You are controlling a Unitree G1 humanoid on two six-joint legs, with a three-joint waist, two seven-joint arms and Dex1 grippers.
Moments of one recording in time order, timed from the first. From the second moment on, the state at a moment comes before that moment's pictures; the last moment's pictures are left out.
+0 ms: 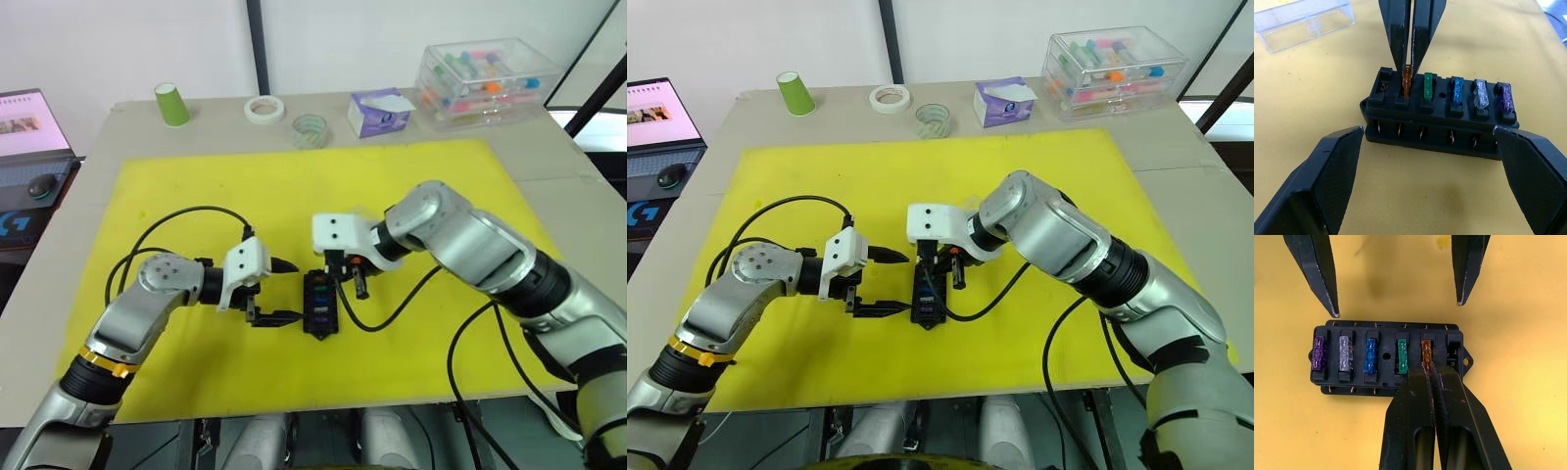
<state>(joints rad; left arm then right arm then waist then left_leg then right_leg) -0.36 0.68 -0.21 -0.23 -0.35 0.41 -1.12 -1.06 -0.69 0.71 -0.30 0.17 1.08 1.19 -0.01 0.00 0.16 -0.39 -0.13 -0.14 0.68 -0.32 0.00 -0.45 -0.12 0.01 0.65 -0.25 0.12</state>
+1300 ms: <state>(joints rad) -0.35 0.68 -0.21 -0.24 -0.35 0.40 -1.12 -1.15 -0.67 0.82 -0.29 0.14 1.15 1.15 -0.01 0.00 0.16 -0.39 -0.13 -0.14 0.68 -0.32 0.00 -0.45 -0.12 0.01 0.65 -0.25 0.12</state>
